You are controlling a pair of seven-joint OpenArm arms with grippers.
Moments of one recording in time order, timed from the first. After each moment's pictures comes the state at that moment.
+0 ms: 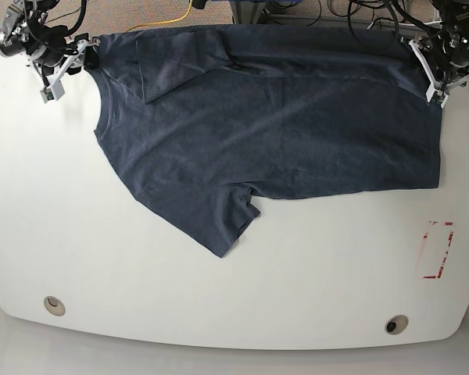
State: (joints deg) left arm 28.3 -16.4 -35.3 105.5 -11.0 -41.8 62.9; right arm -29.5 17.6 39.7 99.6 41.7 40.3 -71.9
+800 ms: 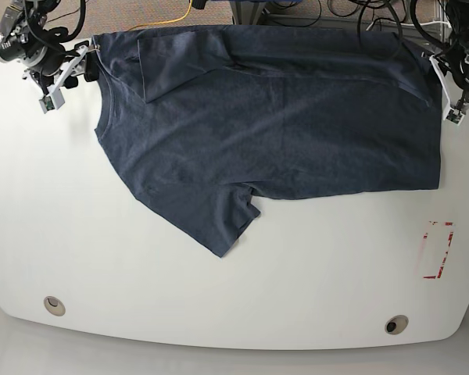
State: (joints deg) left arm 24.4 -22.0 -36.2 110.2 -11.7 -42.0 70.7; right arm -29.3 17.3 39.7 107.3 41.9 40.4 -72.0
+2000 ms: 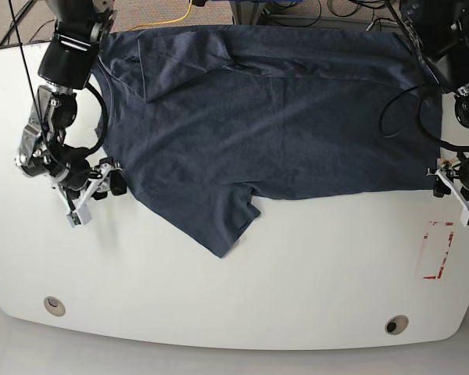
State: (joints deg) left arm -12.6 -23.0 -31.2 80.9 -10.5 -37.9 59.8; right arm 11.7 17.3 22.2 75.7 29.8 40.1 -63.7
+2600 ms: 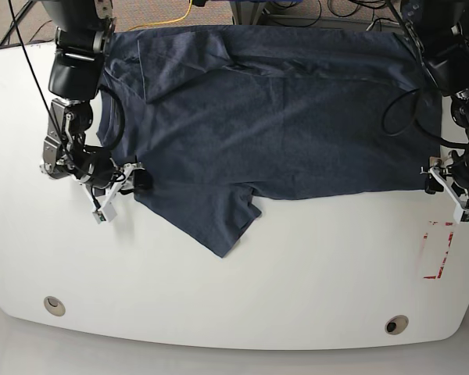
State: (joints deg) left arm -13.3 -23.3 -29.3 73.7 -10.3 -37.7 54.2; right arm 15.0 16.0 14.0 61.7 30.3 40.1 -55.7
